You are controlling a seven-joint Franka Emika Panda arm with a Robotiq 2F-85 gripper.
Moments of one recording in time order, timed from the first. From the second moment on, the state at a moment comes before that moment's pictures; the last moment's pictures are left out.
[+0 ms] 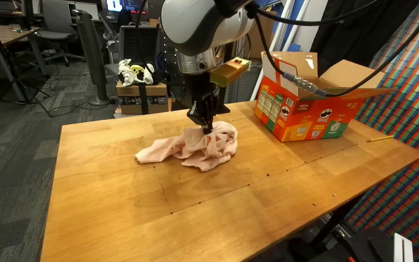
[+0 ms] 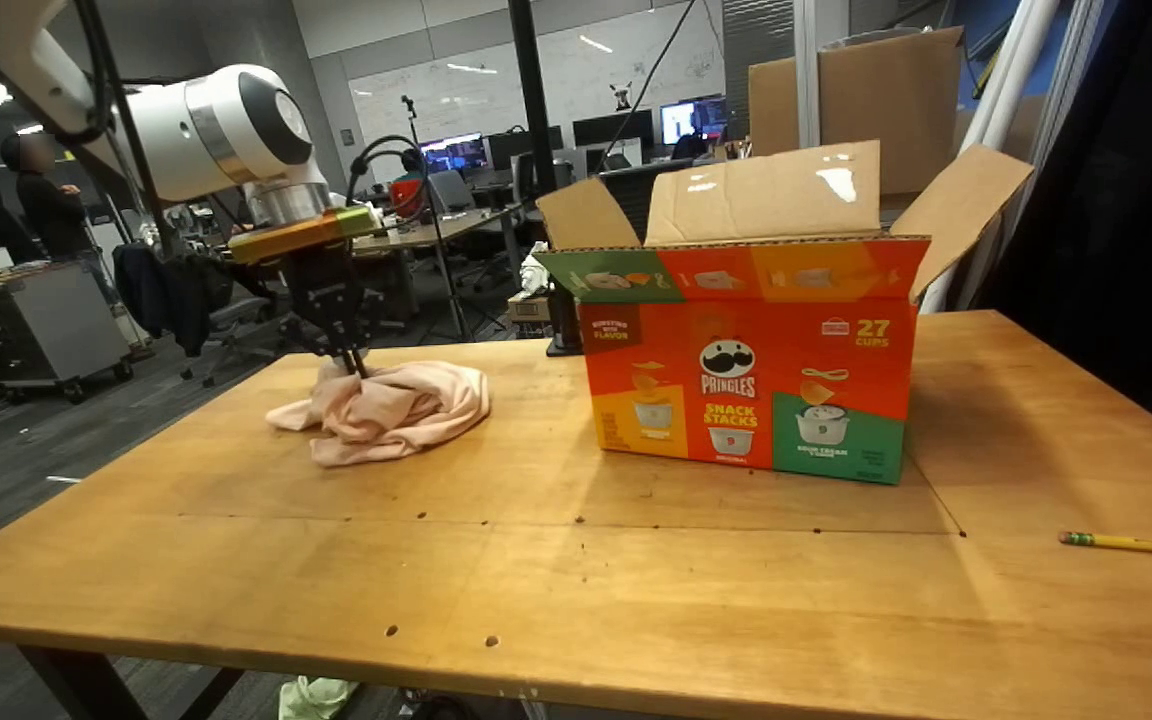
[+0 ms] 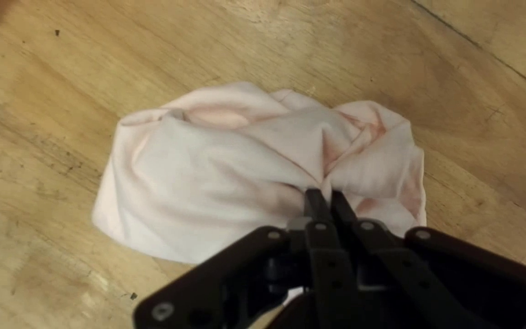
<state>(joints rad) 0.21 0.28 0.21 -1.90 -0.23 1.97 -0.17</state>
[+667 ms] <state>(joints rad) 0.25 0.22 0.21 -1.84 -0.32 1.92 -0.17</state>
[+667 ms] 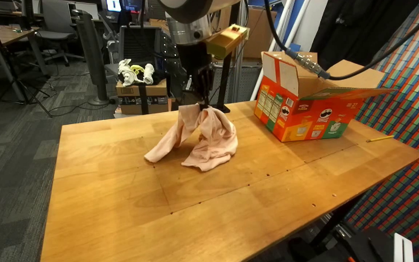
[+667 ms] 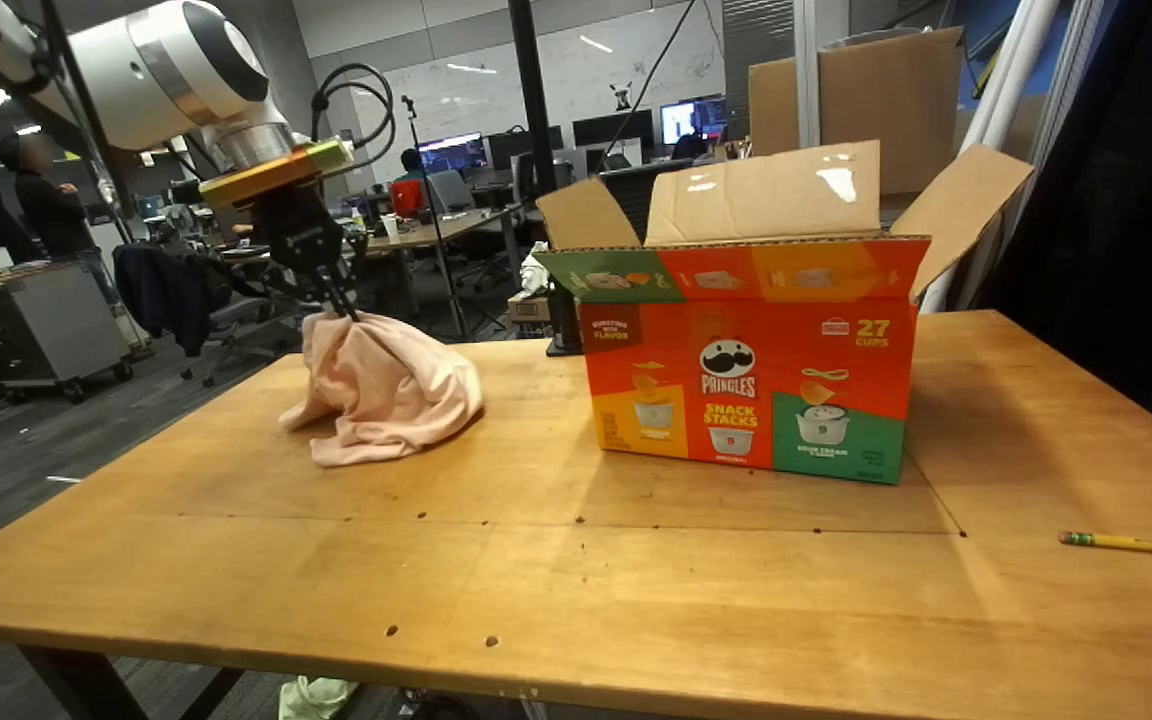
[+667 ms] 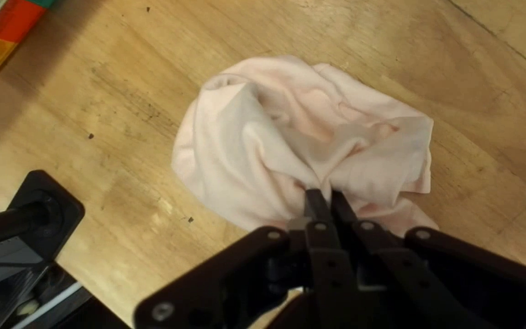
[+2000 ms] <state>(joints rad) 0.28 0.22 0.22 -1.34 -0.36 1.75 -0.13</state>
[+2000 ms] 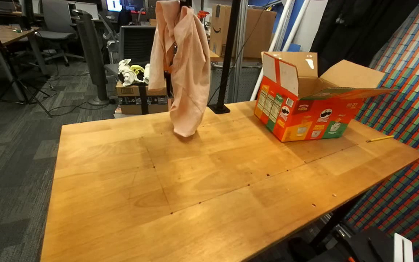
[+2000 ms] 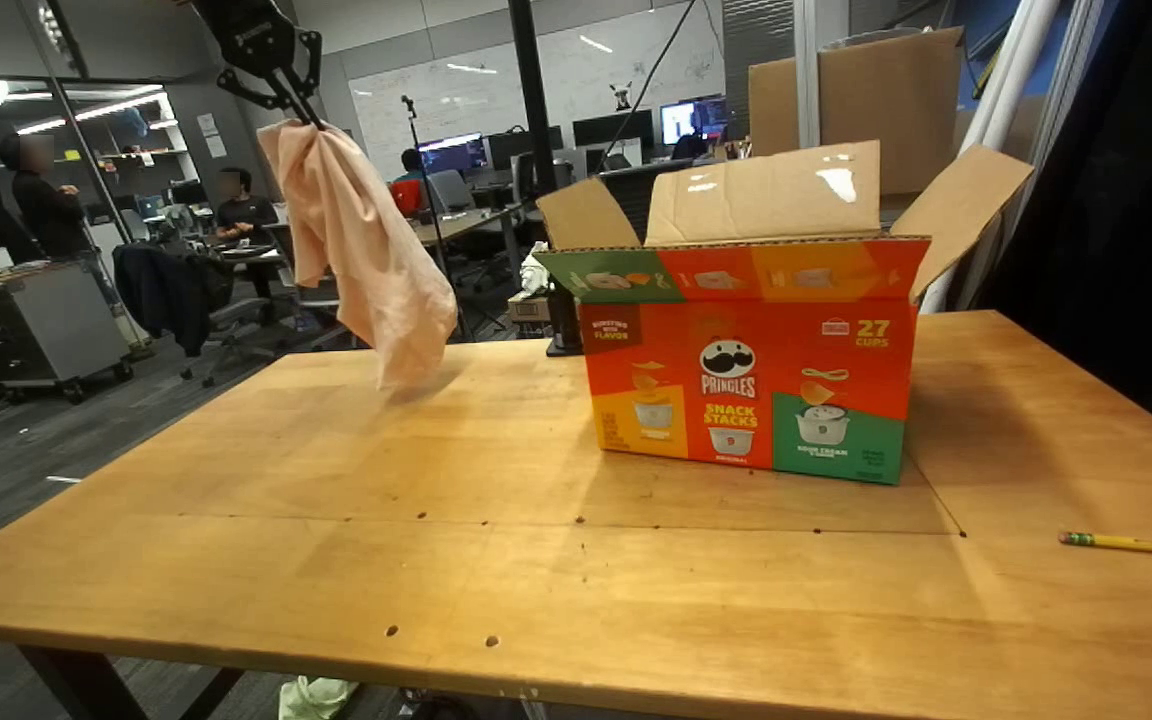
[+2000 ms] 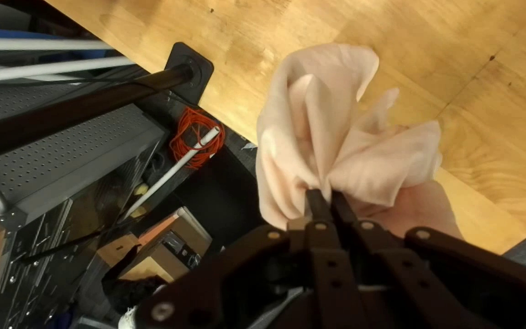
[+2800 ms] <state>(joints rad) 0.27 0.25 0.13 -1.13 -0.38 1.73 -0.04</state>
